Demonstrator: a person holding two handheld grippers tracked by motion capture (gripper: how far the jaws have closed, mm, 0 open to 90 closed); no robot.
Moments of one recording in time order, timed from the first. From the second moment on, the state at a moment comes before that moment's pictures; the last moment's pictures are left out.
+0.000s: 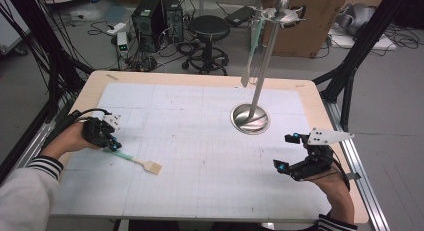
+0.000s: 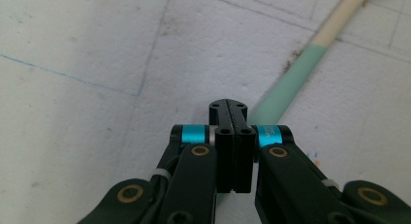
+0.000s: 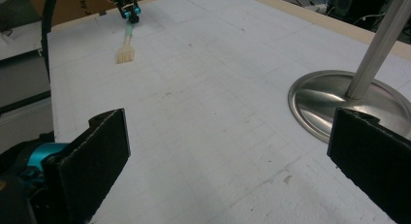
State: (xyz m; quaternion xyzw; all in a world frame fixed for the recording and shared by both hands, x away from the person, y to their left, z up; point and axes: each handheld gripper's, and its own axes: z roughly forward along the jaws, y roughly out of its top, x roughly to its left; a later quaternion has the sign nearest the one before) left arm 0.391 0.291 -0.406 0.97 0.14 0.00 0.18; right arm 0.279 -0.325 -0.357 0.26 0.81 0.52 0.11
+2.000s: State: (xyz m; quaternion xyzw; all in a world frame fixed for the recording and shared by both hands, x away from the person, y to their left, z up) left arm 0.334 0.283 -0.316 0.96 0.10 0.09 0.25; right arm 0.279 -0.314 -0.356 0.25 0.82 0.51 0.11
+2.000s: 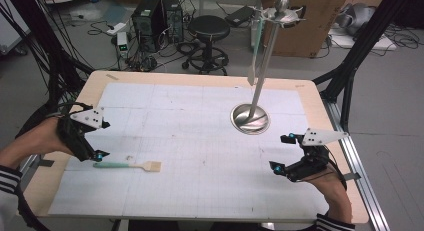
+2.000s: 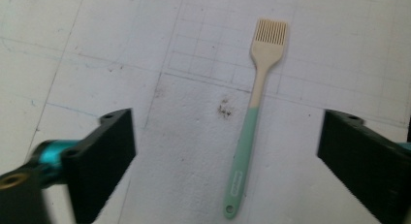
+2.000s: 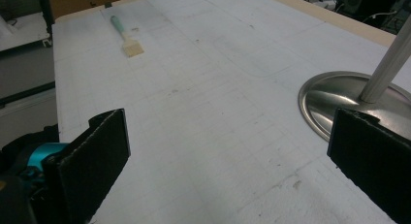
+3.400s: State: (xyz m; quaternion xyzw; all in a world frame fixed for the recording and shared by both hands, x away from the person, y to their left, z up) left arm 0.339 0.275 -0.394 0.99 0.06 0.01 0.15; right arm 0.280 -0.315 -0.357 0.25 0.82 0.50 0.11
